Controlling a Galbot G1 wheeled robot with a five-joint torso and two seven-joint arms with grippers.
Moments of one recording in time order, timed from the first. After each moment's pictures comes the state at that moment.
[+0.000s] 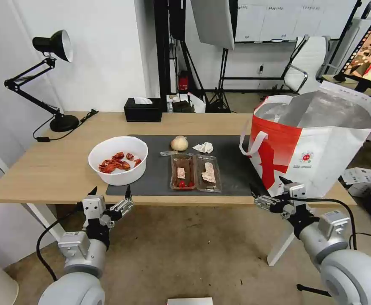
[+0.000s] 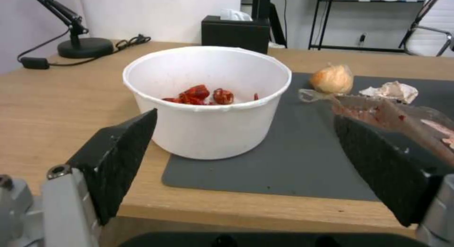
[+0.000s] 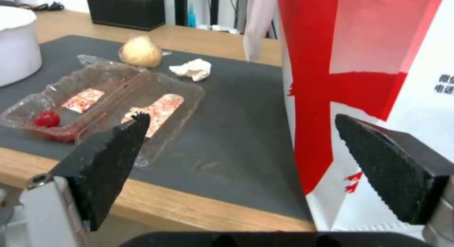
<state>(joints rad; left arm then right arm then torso) 1.62 -1.38 -0.50 -2.40 -0.20 0.36 -0.22 -1.56 1.02 0.63 2.33 0.48 -0.40 0.07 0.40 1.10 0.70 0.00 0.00</state>
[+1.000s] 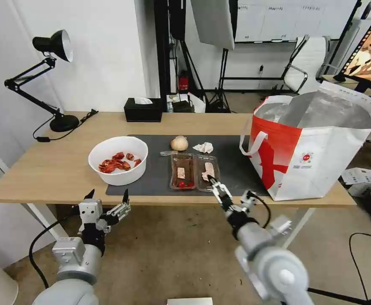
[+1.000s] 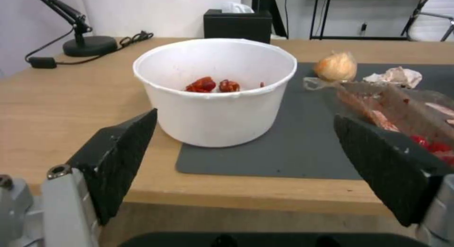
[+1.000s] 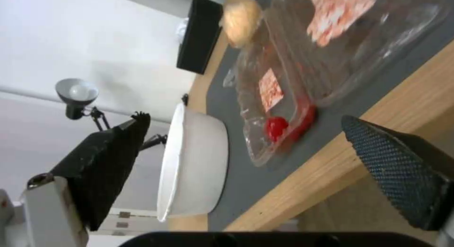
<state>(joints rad) 1.69 -1.35 -0.55 -2.42 -0.20 0.35 -0.19 -1.30 1.35 0.17 2.21 1.40 -0.11 0.57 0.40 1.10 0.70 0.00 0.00</state>
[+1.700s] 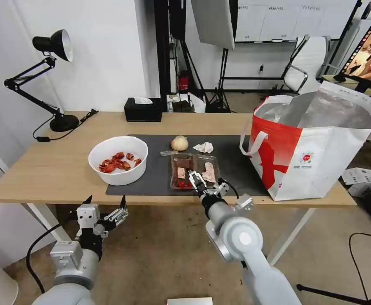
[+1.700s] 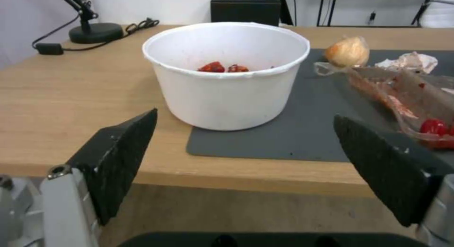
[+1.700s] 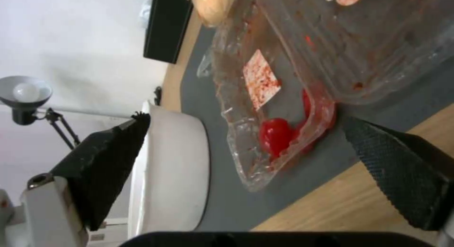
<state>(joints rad) 1.71 -1.35 -0.57 -2.41 -0.21 0.35 -0.20 -1.09 1.43 0.09 2.02 1.42 -0.11 0.71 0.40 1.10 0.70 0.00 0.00</state>
